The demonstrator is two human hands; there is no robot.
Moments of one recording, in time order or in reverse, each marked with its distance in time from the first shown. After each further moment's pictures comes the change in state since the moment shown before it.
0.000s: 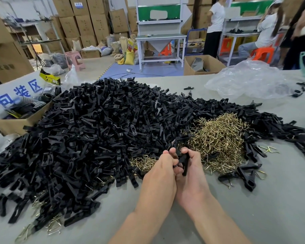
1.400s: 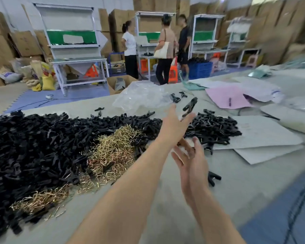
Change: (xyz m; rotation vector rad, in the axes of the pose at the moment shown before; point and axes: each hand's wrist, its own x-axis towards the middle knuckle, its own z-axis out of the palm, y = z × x) left_hand 0.110 0.290 0.145 -0.549 -0.437 0.134; right_hand -0.123 -0.207 -0.079 -0.280 0.253 -0.884
